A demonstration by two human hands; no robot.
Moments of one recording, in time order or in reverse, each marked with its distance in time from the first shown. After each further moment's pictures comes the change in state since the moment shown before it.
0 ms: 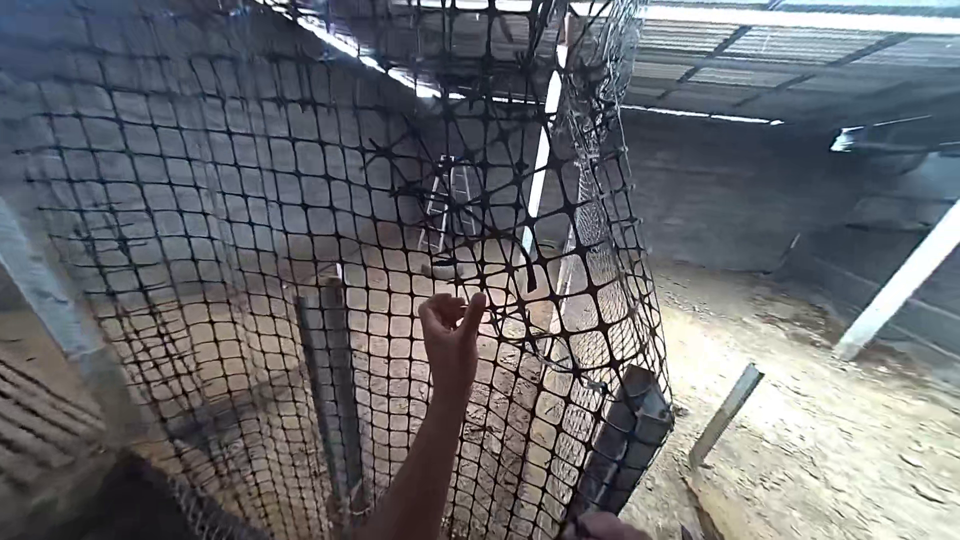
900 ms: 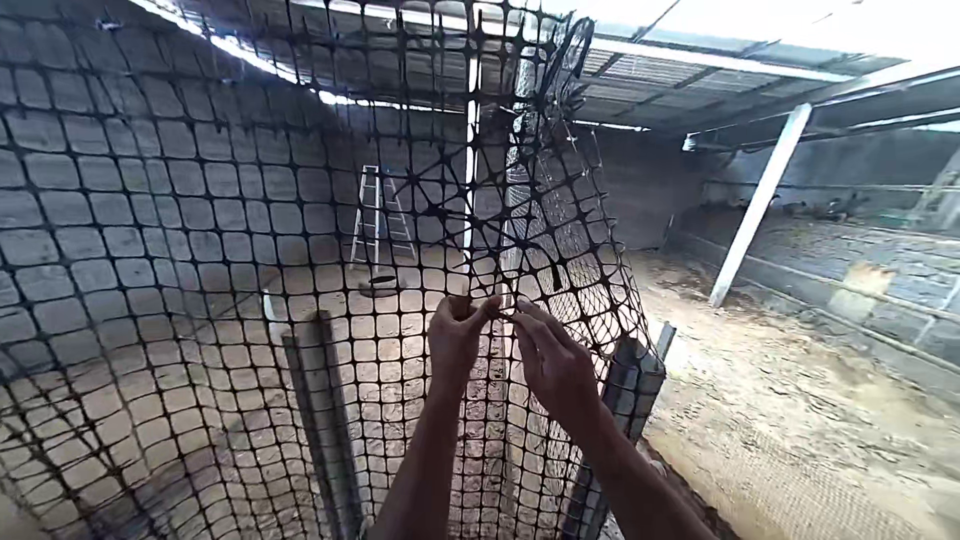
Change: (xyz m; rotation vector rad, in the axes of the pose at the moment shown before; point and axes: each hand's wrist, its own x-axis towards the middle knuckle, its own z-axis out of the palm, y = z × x) left_hand 0.043 0.023 -0.036 0.215 -0.389 -0.133; right_hand 0.190 -0.025 0.076 -0.904 0.392 -0.245
